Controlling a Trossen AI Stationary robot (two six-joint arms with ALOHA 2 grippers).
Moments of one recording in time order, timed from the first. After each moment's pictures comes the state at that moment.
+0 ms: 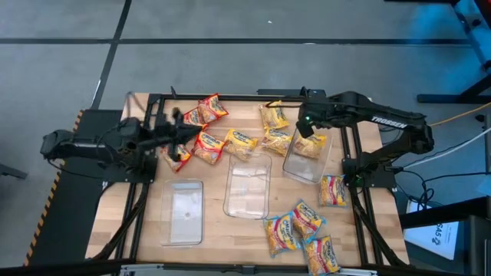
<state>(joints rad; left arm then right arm) 0.06 0.67 0.51 0.43 -0.10 -0.21 -0.20 1.38 1.51 -1.52 0.48 0.81</state>
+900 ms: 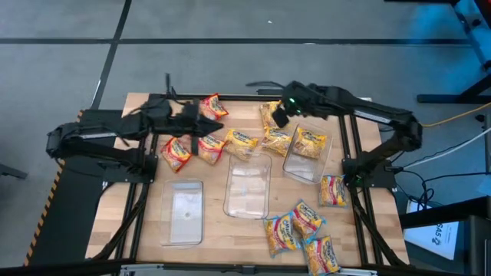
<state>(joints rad) 0.19 0.93 0.87 -0.02 0.07 -0.15 -0.32 1.51 1.51 -0.95 0.41 0.41</state>
